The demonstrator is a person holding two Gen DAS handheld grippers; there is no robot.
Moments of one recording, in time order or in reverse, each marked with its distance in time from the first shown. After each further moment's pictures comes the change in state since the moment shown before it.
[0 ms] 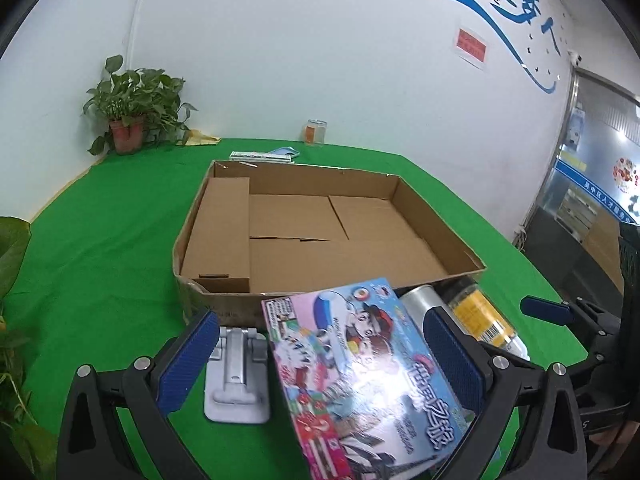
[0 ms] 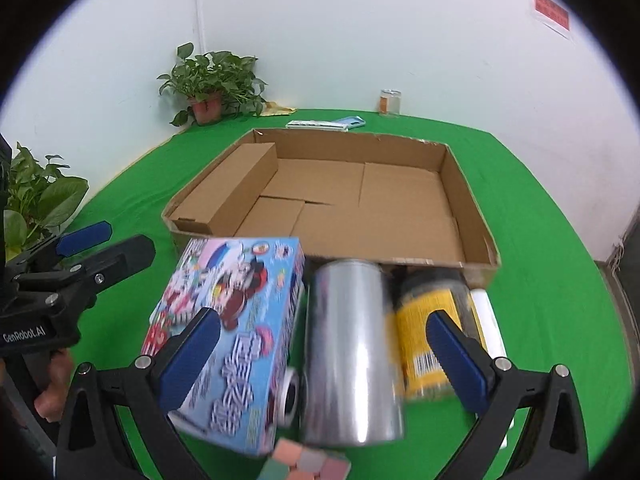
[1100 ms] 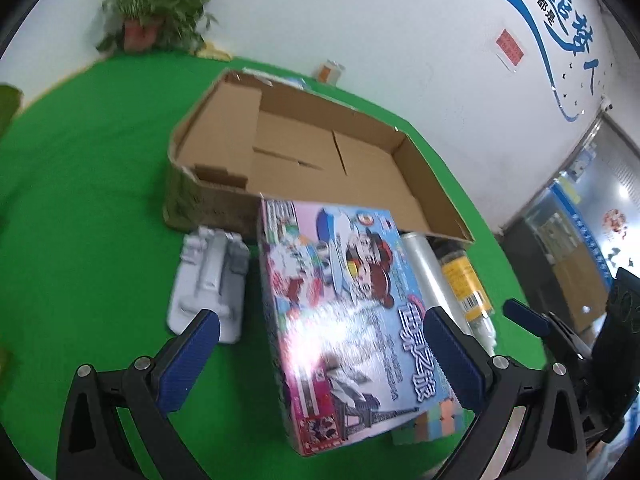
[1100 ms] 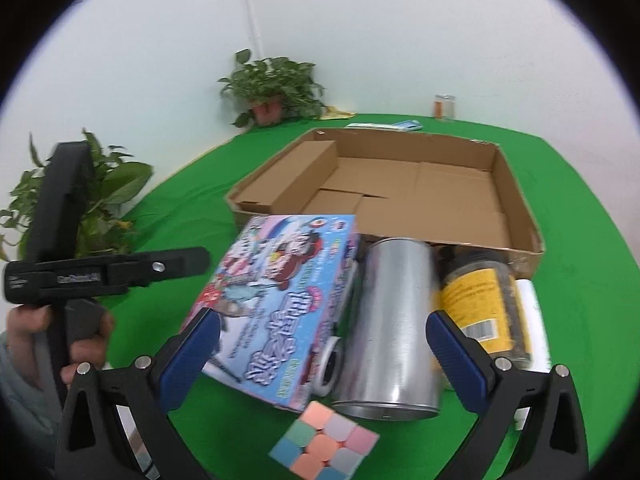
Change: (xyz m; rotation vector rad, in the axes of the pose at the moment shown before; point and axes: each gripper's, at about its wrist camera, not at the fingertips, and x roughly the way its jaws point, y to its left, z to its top) left arm 0.029 0.042 -0.038 -0.260 0.241 -0.149; right arm -0.007 -0.003 -0.027 -0.064 -0.031 0.261
